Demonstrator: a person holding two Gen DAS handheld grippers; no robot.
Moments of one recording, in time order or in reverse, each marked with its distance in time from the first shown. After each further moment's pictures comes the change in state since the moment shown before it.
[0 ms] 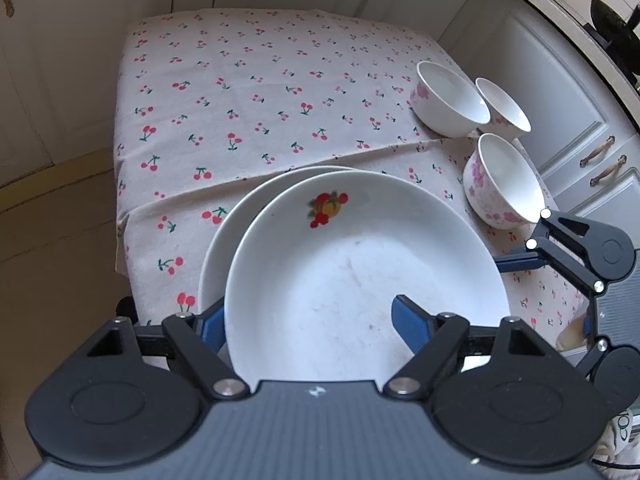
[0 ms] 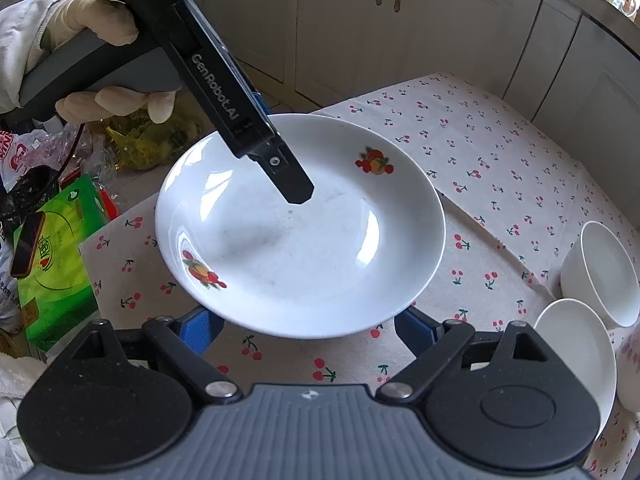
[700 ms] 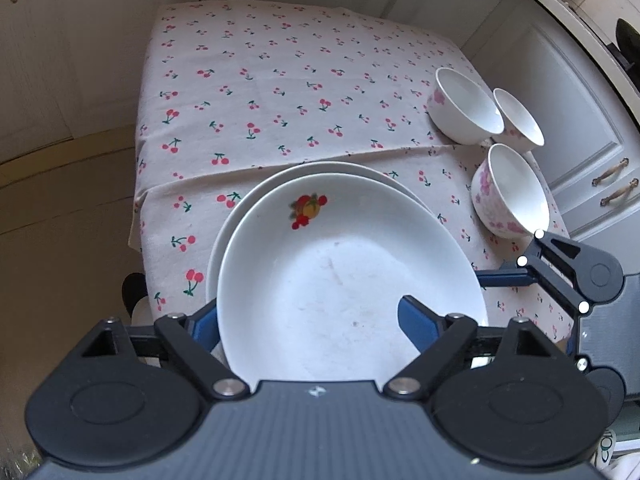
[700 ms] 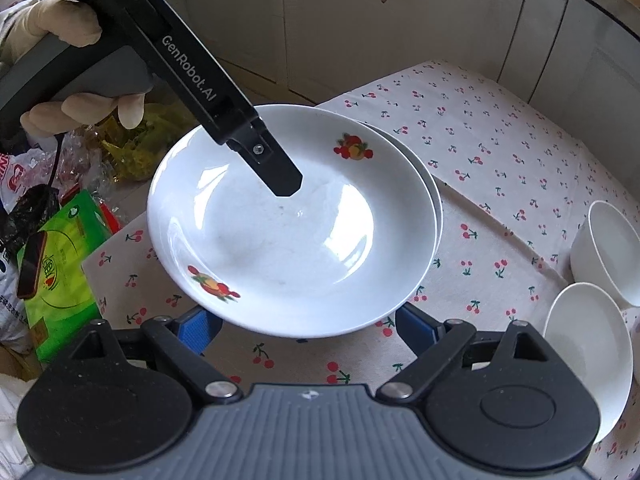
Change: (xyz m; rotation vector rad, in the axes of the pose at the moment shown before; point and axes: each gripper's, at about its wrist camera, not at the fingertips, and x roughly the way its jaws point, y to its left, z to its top) left arm -0.010 -0.002 -0.002 -0.088 0.019 0.039; right arm 0.005 -0.001 0.002 0.073 0.009 0.019
